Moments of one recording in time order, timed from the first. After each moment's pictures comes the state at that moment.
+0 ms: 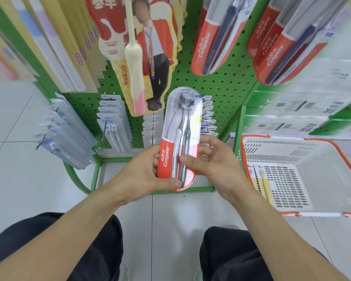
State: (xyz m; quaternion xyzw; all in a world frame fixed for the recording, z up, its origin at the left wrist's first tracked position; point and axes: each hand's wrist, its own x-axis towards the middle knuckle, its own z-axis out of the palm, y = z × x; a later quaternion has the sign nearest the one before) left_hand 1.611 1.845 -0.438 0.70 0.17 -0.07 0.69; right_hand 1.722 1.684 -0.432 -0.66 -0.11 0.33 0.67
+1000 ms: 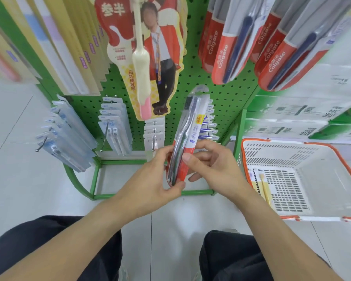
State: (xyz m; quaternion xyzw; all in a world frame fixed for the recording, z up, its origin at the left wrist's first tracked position) left_hand 1.606 1.830 -0.448 0.88 0.11 0.02 0.47; right_hand 1.722 1.683 -0.425 -0.71 -0.21 0.31 0.60
